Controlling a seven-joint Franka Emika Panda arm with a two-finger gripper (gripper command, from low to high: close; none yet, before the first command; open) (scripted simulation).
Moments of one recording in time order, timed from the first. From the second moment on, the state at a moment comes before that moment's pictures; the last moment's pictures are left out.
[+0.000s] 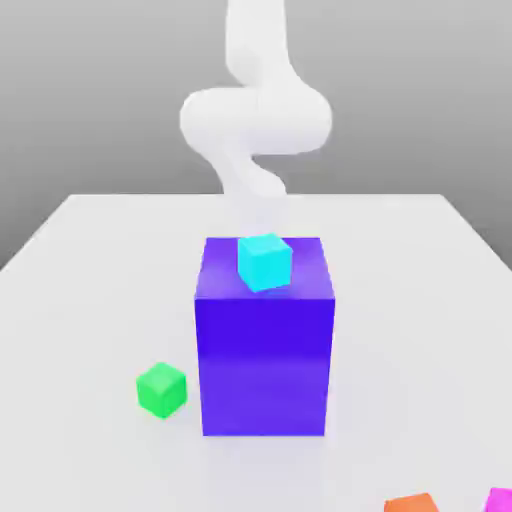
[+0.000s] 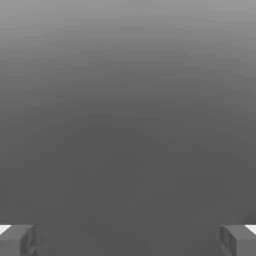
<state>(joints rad) 0.05 -0.71 -0.02 -2.28 0.02 2.32 0.72</state>
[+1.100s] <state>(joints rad) 0.44 0.48 0.05 -2.06 -0.03 2.55 -0.12</state>
